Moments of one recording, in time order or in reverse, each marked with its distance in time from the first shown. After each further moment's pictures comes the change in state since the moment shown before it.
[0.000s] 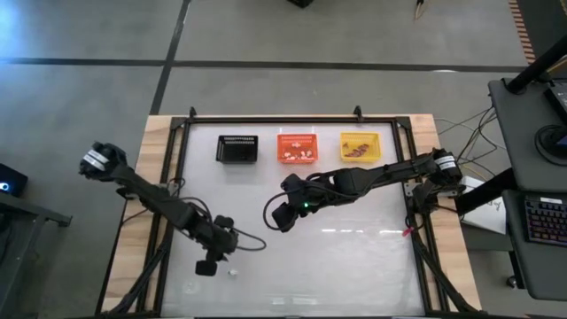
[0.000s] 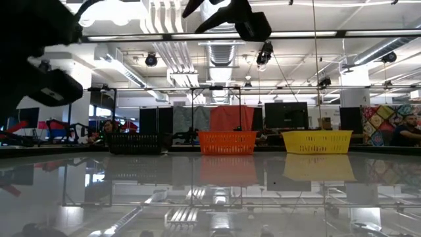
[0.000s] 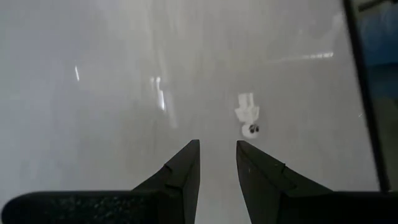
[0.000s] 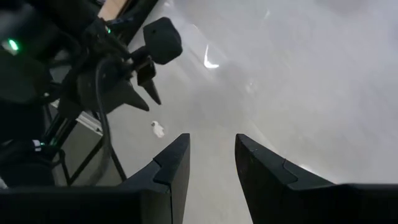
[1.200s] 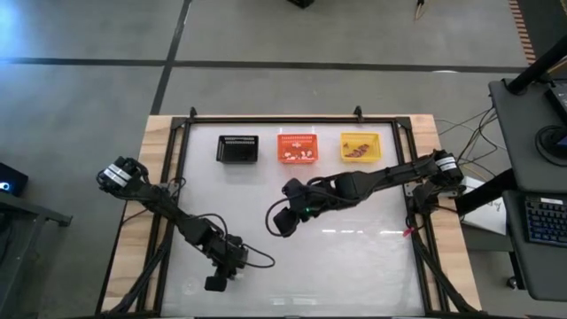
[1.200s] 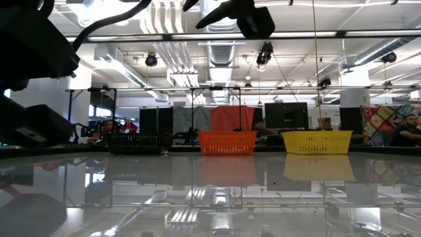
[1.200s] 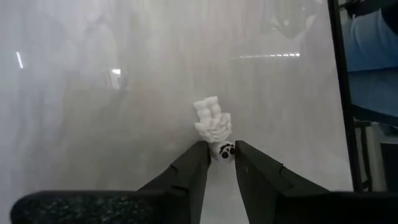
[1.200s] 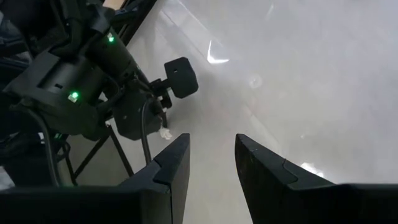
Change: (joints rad) left arm -0.049 0.362 0.017 0.291 0.112 -0.118; right arm 0.028 0.000 0.000 -0.004 -0.001 0.026
